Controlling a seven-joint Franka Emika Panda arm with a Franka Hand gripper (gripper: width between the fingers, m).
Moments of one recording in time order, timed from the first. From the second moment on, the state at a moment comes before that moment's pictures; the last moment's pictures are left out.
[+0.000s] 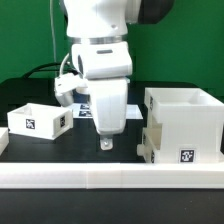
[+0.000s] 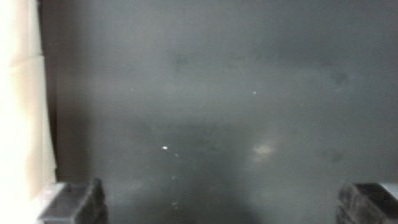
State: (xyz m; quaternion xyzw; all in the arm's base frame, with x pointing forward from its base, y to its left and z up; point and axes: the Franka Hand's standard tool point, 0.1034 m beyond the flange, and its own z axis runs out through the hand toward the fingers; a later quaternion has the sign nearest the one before) arm 0.582 -0.036 0.047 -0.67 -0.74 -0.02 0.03
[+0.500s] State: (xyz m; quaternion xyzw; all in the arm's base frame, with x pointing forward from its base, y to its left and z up) arm 0.556 -0.045 0.048 -0.72 -0.69 -0.05 -0.01
